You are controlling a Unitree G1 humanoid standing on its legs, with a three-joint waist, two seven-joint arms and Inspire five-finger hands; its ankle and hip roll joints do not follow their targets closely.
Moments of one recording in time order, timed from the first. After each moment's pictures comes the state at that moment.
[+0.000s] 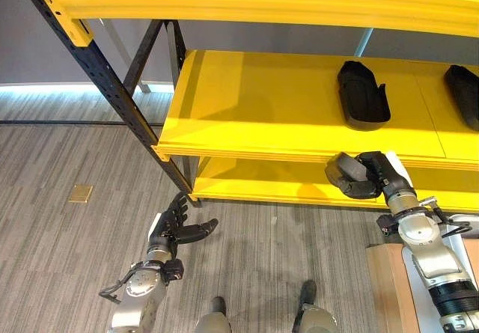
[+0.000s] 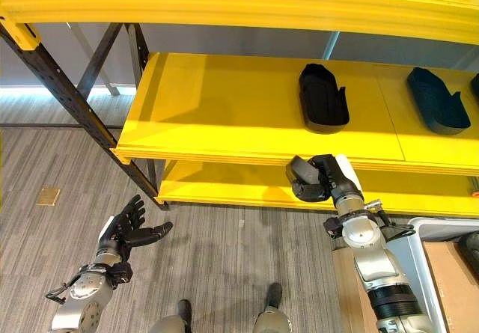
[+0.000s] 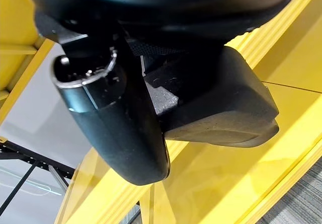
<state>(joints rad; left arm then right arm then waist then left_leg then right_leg) 0.11 0.37 -0.04 0.18 -0.43 0.00 0.05 -0.20 -0.64 0.06 0.17 -0.04 0.05 -0.04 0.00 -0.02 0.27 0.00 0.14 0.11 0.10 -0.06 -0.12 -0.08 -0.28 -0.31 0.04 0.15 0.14</state>
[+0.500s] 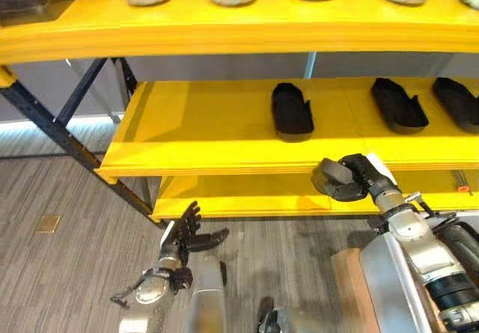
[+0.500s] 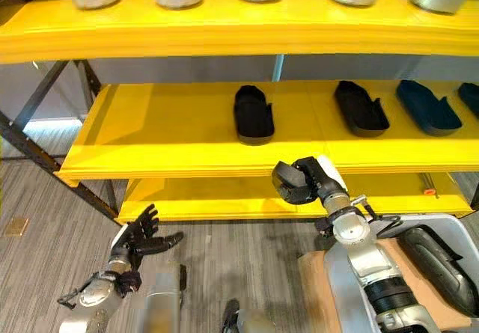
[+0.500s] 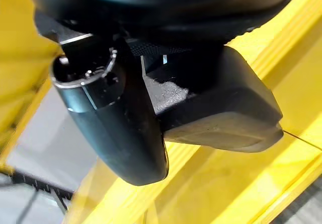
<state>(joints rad) 0.16 0.32 -0.13 0.20 -0.46 0.00 0.06 -0.24 -0.67 0.18 0.17 -0.02 0.02 -0.01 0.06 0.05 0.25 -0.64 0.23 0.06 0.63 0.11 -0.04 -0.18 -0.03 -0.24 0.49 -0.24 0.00</state>
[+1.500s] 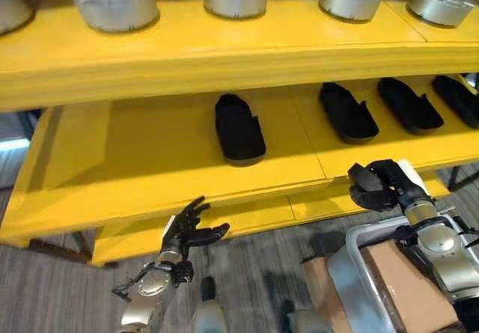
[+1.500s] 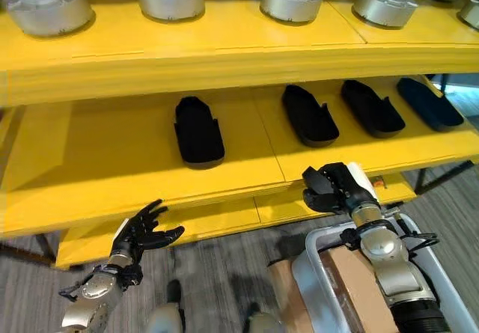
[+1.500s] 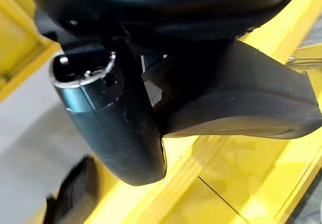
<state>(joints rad) 0.07 0.36 -0.14 0.24 -0.47 0.00 0.07 -0.11 -0.72 0.01 0.18 -0.02 0.02 -0.02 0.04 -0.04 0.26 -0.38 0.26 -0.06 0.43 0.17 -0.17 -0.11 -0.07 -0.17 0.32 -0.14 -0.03</state>
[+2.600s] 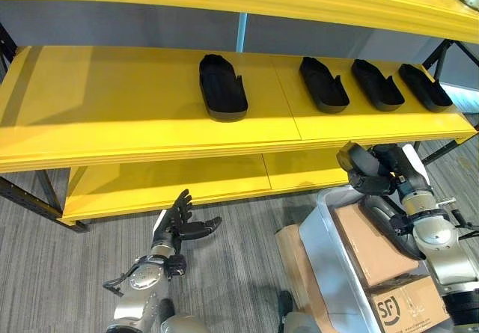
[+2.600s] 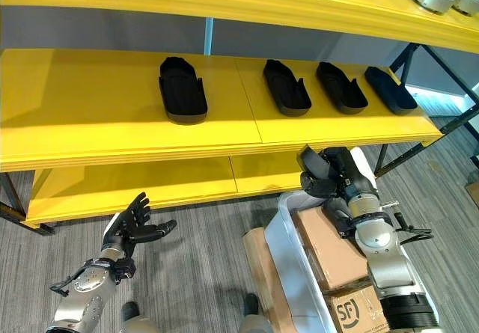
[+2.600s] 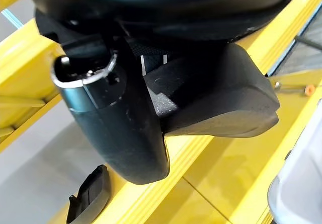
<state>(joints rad) 0.06 0.41 -0.09 0.21 -0.46 0.01 0.07 -0.11 -0.70 -0.02 0.03 0.00 0.01 -0.05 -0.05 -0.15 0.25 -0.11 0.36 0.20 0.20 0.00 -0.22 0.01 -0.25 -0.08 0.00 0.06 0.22</state>
